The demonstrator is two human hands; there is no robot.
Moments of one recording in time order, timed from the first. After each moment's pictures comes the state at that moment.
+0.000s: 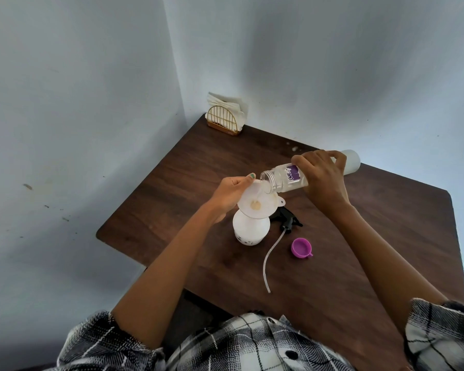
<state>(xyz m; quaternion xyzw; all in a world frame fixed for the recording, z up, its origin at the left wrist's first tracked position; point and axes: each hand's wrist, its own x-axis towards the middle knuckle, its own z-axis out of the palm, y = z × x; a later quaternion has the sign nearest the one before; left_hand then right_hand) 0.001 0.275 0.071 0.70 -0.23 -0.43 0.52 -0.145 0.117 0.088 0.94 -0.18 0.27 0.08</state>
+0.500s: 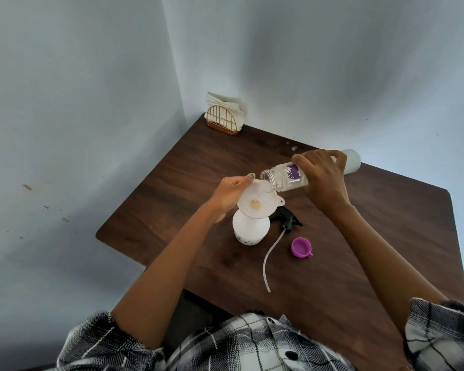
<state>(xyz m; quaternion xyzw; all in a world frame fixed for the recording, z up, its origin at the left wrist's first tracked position) 0.001 0.275 0.071 0.70 -0.23 -0.43 0.52 -0.146 0.118 0.088 0.94 -0.18 0.27 0.08</state>
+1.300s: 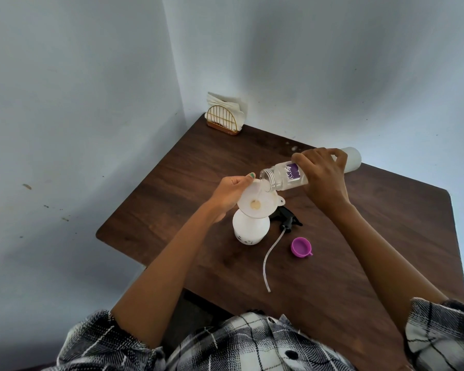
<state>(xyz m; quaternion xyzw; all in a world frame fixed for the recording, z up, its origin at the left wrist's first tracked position) -0.001 0.275 0.074 0.70 -0.24 -0.42 0.52 -0.145 0.118 0.091 0.94 -0.18 0.27 0.09</state>
